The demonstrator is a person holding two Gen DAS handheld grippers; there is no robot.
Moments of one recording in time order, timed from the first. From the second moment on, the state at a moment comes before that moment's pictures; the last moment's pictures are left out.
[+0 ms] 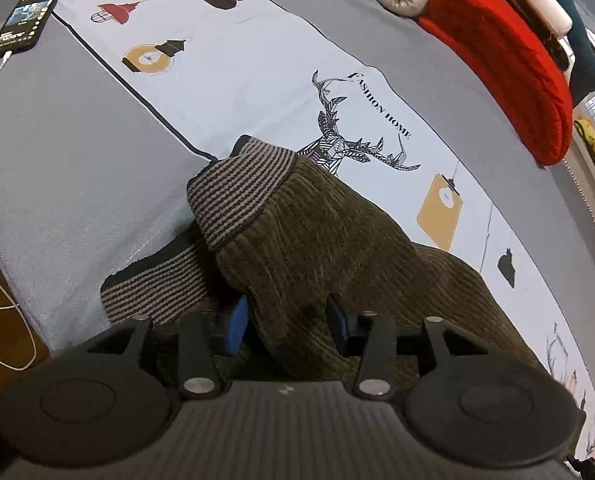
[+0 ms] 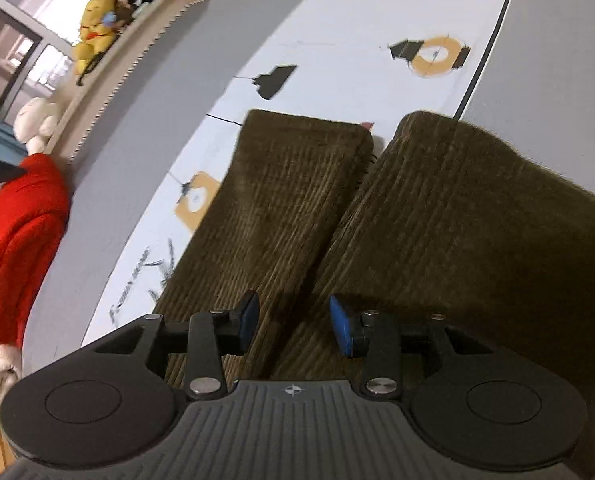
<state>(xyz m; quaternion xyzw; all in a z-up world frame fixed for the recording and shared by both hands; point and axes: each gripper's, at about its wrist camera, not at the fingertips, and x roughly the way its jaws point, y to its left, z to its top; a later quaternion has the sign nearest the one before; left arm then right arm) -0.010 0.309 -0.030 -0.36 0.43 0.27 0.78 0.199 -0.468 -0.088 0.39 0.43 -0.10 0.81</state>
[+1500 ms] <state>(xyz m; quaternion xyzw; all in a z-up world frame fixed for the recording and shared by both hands) -0.074 0.304 0.024 -0.20 0.41 0.32 0.83 0.053 -0.505 -0.066 0.36 0.44 -0.25 0.78</state>
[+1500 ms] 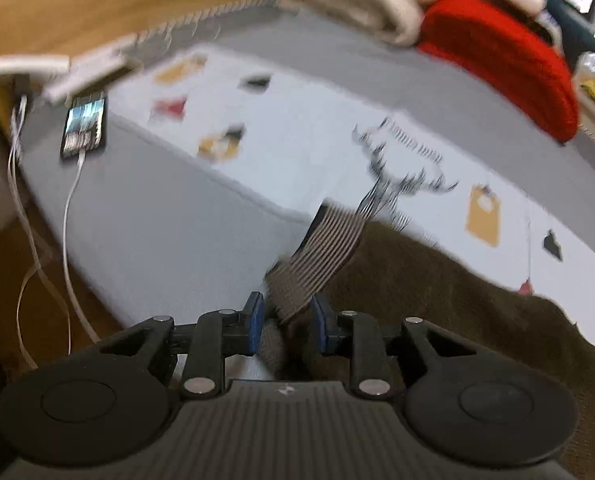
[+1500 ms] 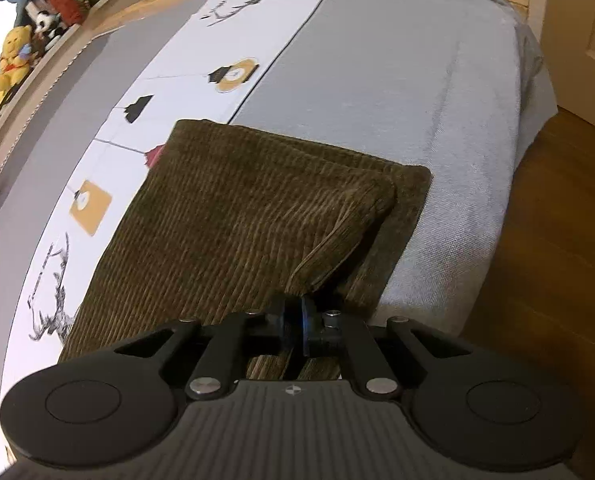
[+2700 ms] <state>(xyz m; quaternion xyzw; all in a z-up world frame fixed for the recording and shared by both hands) 0.043 0.077 -0.057 -0.01 0.59 -0.03 0.81 0.025 -0.552 -0.078 0.41 0.38 -0.28 0.78</state>
